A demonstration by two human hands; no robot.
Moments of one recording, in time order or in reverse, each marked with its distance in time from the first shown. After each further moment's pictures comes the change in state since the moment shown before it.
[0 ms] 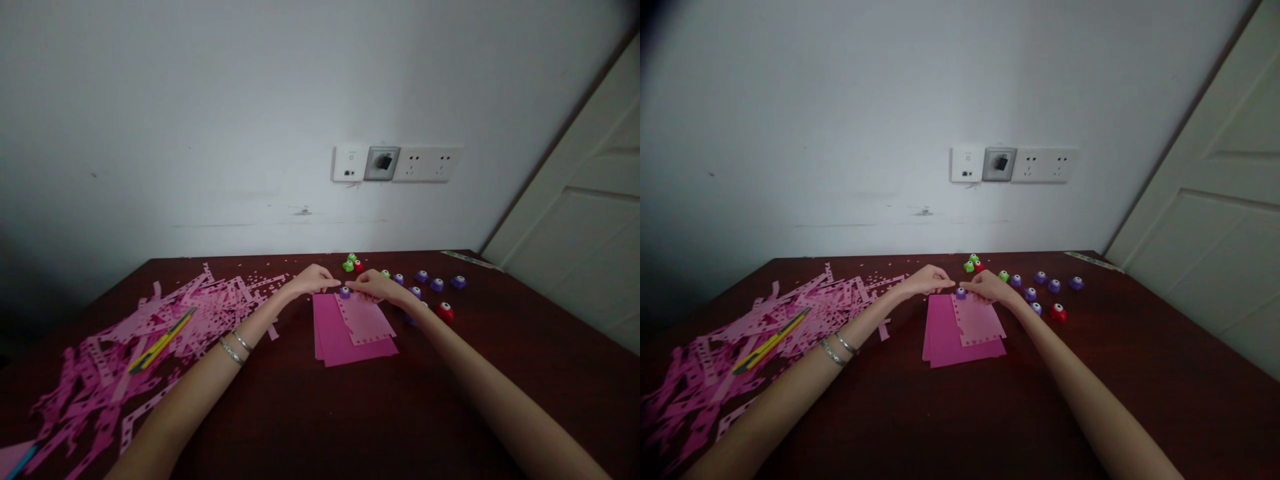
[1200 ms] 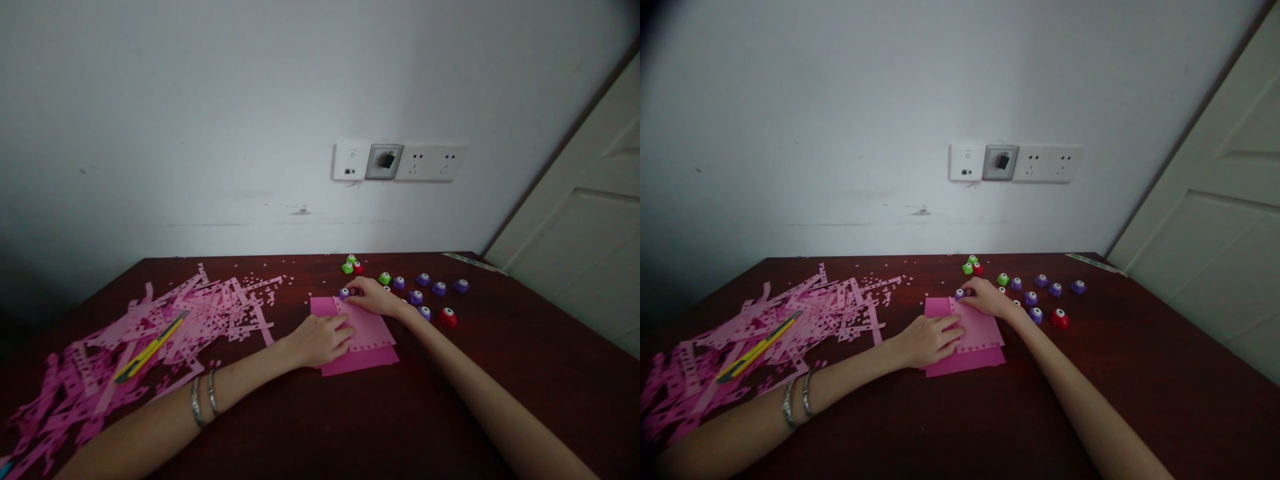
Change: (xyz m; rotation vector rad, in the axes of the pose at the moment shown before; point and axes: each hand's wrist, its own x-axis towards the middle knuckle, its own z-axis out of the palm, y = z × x) left_hand -0.073 0.001 0.071 0.993 0.116 0.619; right_hand 0.012 0.024 0.012 -0.379 0.140 -0.491
